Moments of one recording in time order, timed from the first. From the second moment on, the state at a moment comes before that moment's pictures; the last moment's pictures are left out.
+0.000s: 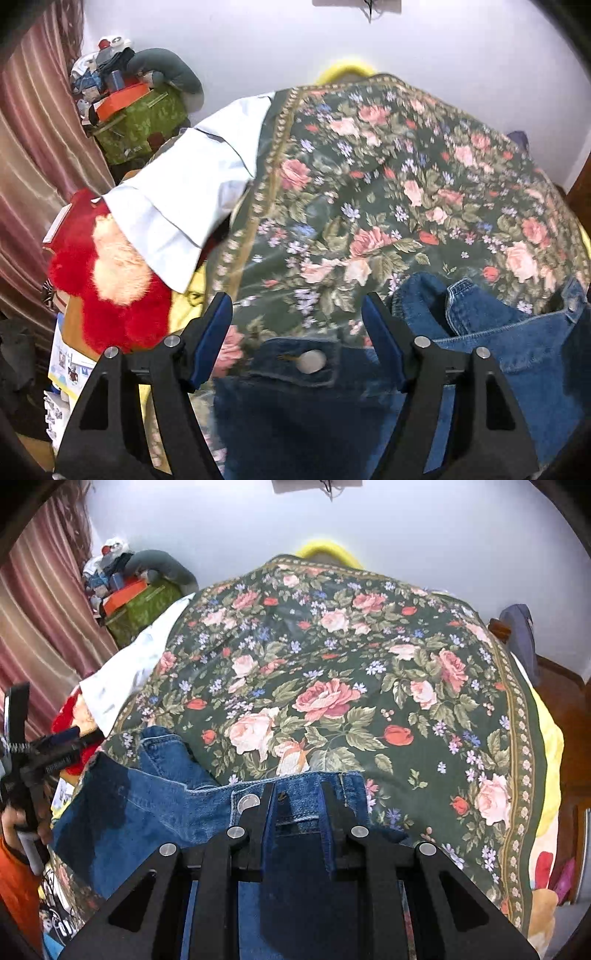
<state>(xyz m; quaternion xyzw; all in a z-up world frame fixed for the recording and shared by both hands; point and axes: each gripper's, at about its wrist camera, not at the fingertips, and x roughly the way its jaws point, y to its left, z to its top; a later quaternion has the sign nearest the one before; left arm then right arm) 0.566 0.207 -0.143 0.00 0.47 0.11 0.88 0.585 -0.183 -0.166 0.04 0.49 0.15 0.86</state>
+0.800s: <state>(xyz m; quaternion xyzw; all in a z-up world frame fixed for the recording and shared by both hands) 0.444 0.244 -0.222 0.05 0.52 0.10 0.85 0.524 -0.170 -0.226 -0.14 0.54 0.07 0.83</state>
